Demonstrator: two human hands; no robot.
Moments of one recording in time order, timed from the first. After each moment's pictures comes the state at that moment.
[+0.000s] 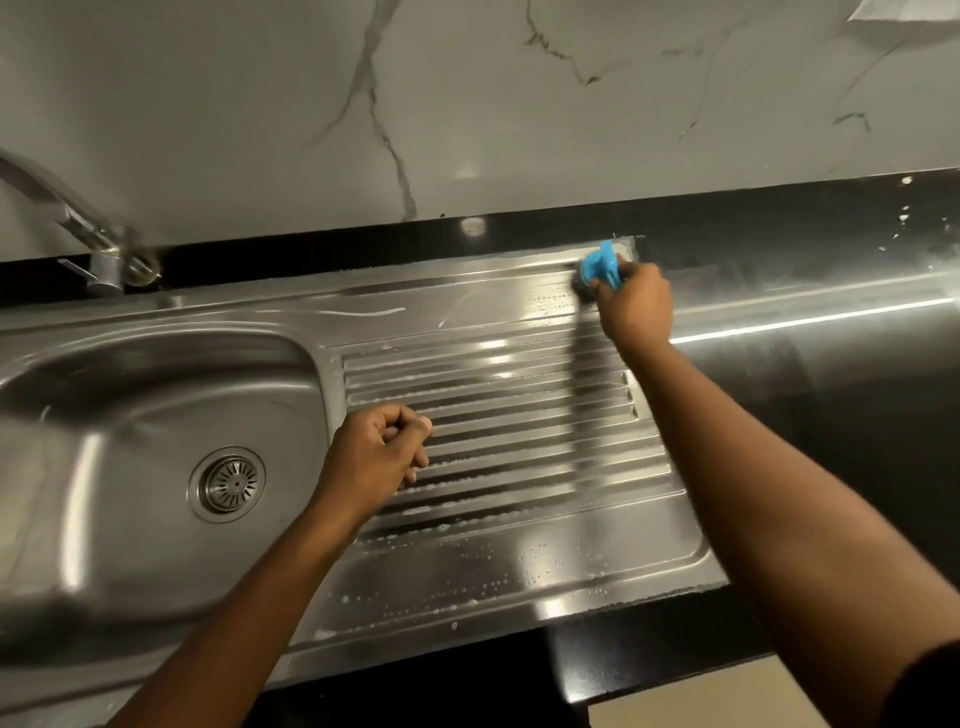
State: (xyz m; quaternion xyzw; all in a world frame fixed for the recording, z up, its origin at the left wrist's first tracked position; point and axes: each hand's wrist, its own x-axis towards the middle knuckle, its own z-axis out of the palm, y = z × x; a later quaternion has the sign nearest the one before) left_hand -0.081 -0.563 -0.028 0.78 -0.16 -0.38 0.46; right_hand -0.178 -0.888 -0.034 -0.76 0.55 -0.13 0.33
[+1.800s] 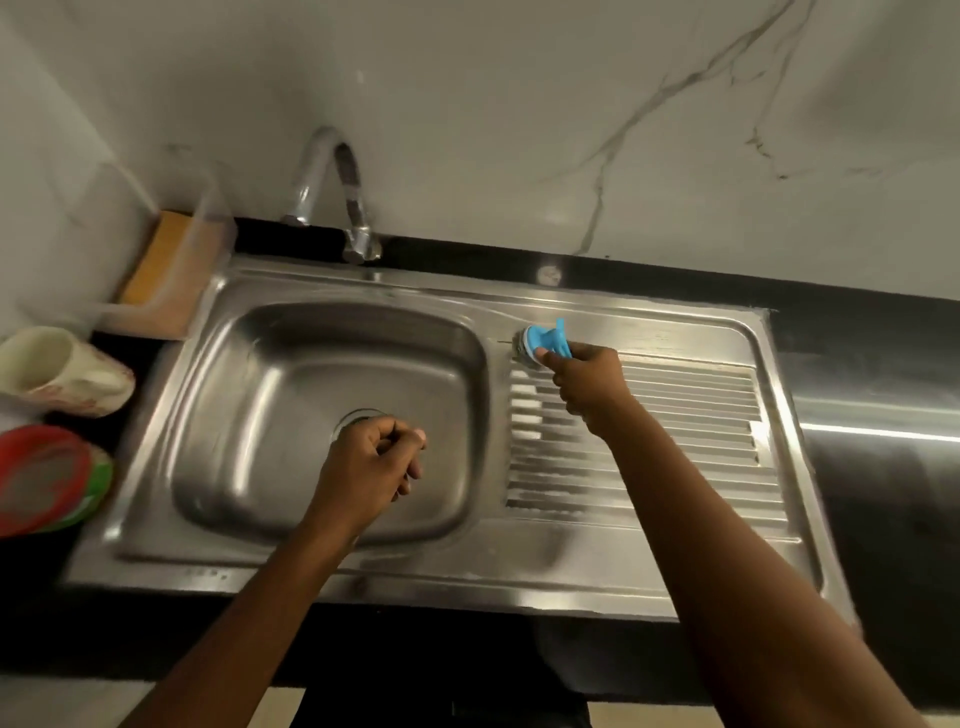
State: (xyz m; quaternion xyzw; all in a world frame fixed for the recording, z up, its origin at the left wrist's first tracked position) left_hand -0.027 -0.368 0.006 0.81 -0.08 -0.29 0.51; right_hand -0.072 -0.657 -0.017 -0.65 0.45 -0.02 0.61
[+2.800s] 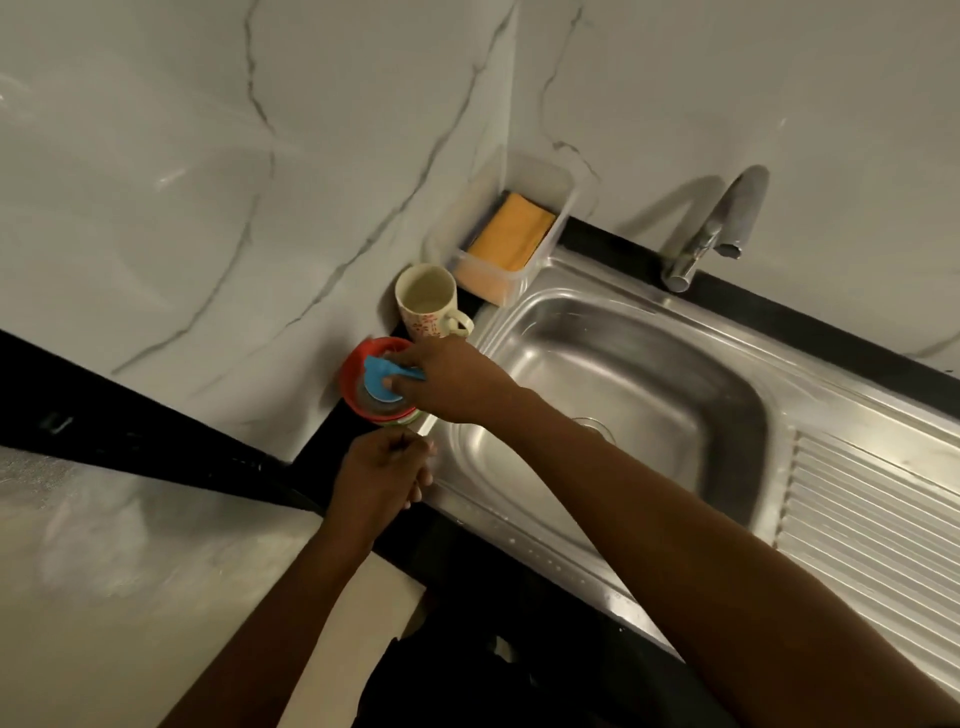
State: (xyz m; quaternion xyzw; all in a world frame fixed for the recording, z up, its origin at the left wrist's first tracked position) left_hand 0.015 -0.090 -0.003 0.78 0.17 -0.20 0.57; right_hand 0.123 -0.229 0.015 -0.91 -0.19 0.17 0.34
